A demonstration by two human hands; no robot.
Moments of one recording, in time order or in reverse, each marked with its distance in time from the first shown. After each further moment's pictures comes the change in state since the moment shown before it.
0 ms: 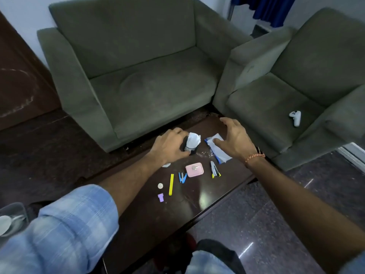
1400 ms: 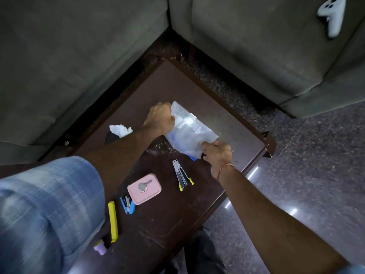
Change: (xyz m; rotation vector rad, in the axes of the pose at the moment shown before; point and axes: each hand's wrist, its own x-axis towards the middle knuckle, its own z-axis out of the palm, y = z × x) left_hand 0.342 0.044 0.309 -0.070 -0.358 -0.182; right_hand 0.123 0.323 0.264 1.004 0.118 1.296
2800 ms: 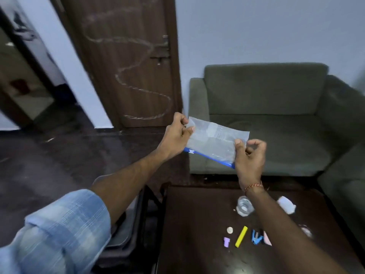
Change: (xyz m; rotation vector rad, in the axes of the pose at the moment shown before) left_hand -0.645 -0.291 -0.279 -0.578 1.159 -0.132; right_hand -0.624 0.034 0.134 0.012 -0.713 -1.228
